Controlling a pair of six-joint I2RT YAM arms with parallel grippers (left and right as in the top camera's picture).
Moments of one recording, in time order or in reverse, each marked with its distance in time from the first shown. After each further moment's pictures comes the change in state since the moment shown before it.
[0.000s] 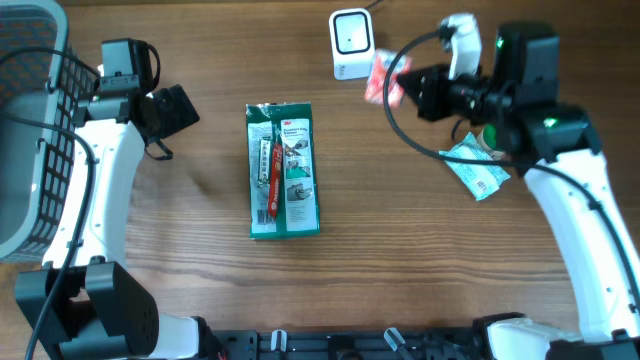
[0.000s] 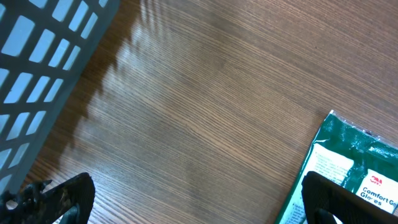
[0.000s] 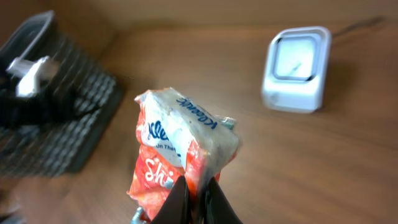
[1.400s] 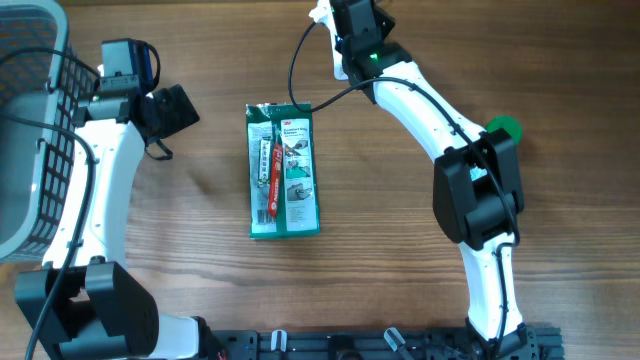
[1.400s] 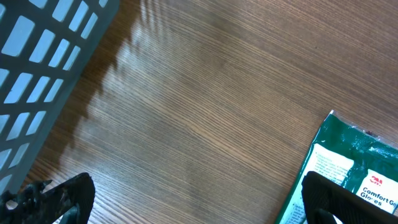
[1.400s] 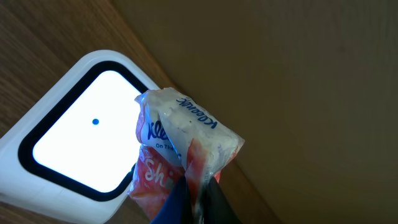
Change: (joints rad) left arm 0.000 0.000 0.000 0.000 0.000 0.000; right arm 0.288 0.855 0.521 0.368 1.064 -0.903
